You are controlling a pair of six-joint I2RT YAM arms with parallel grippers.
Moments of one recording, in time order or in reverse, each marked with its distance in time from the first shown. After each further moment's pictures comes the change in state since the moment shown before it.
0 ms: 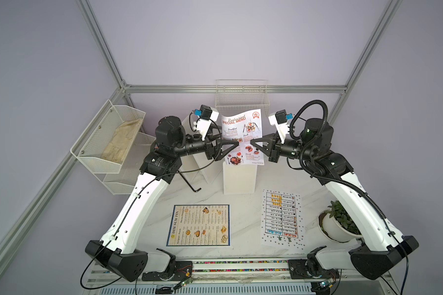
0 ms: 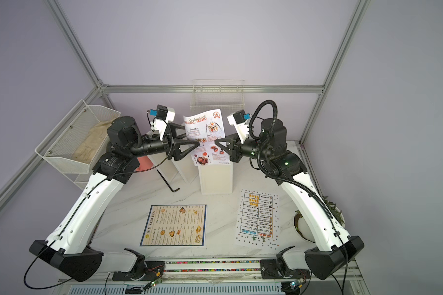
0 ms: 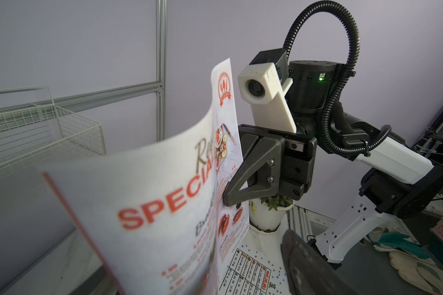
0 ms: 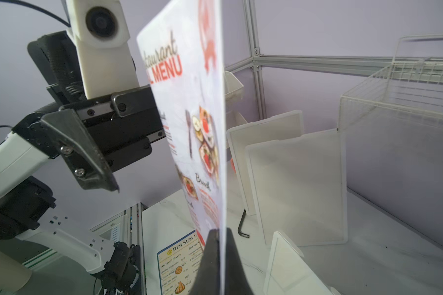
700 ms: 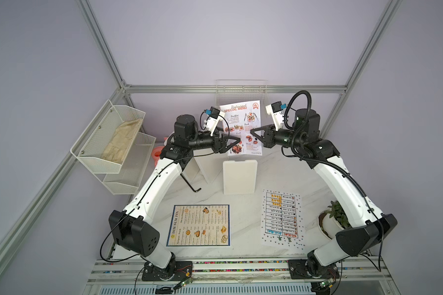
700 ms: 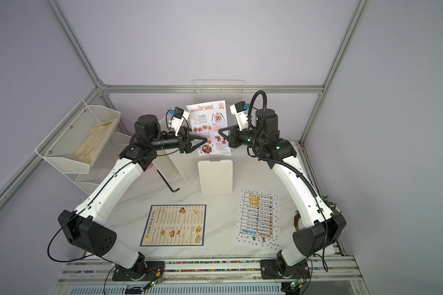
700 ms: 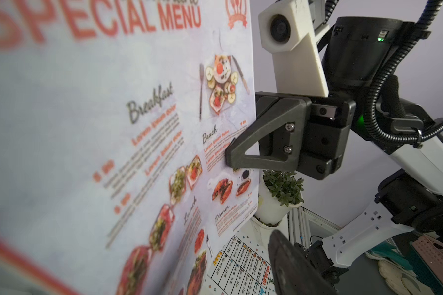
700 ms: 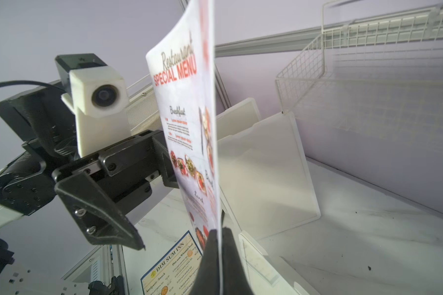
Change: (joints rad) left arm 0.039 0.205 0.000 0.063 0.027 -0.058; right arm -0.071 0.210 0.154 -0.063 0.072 0.087
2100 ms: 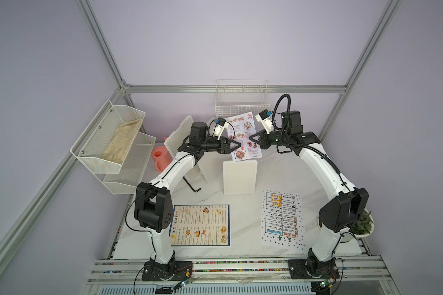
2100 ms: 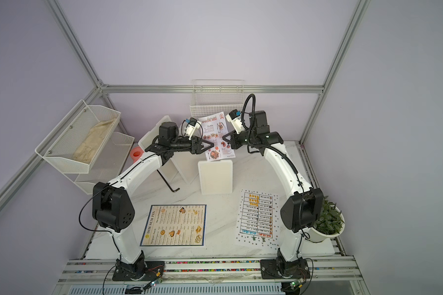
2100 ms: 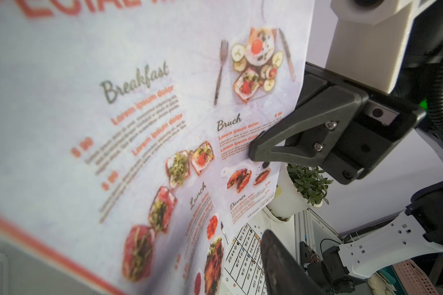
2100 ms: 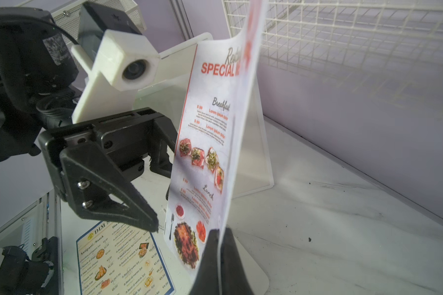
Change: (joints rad) left arm 0.021 0.280 0.001 0.097 0.017 -0.071; right arm -0.068 0.246 0.116 -0.145 -0.018 -0.335
